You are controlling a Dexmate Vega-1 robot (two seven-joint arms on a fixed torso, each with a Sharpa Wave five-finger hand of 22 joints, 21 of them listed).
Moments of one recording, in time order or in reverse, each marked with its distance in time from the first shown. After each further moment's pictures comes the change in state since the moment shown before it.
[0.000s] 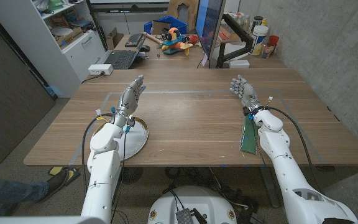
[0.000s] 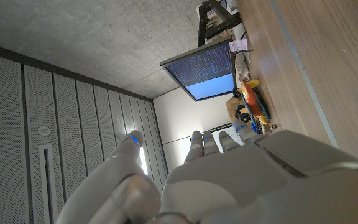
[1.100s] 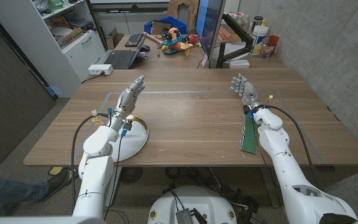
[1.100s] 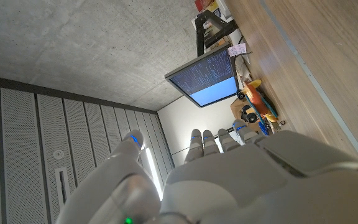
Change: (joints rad) left arm 0.079 0.047 0.017 -0.112 0.052 -0.017 0.017; left_hand 0.008 0.000 -0.004 -0.004 0.000 0.009 -0.002 0.000 0.000 0.013 0.005 0.000 -0.005 0.004 0.004 0.000 0.000 0.005 0.005 -0.011 0.000; right arm 0.028 0.000 0.004 0.038 -0.001 0.014 -0.001; right_hand -0.007 0.007 0.004 -0.004 0.000 0.004 0.004 -0.007 0.000 0.007 -0.003 -0.008 0.000 0.000 0.000 0.000 -0.005 0.007 0.007 -0.015 0.000
